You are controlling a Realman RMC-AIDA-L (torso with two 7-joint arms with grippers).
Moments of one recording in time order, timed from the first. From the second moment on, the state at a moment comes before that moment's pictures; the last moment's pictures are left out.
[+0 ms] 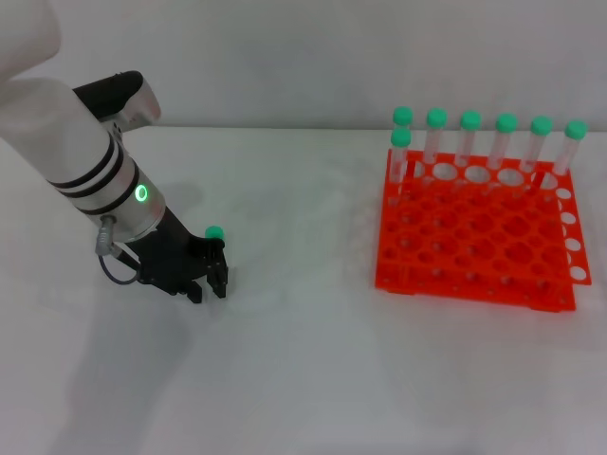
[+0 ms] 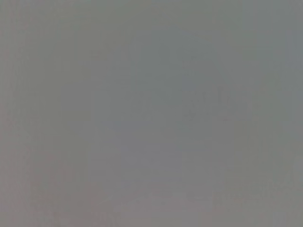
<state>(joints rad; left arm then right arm) -1.26 -1.96 2.85 -0.23 0.73 1.14 -2.91 0.46 2.01 -0.89 -0.17 -0.34 -1.11 0.14</state>
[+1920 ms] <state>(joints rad) -0.76 -2.08 2.85 -0.05 -0.95 1.26 -0.80 0.33 1.91 -1.21 -0.30 -0.63 -1.48 0.95</state>
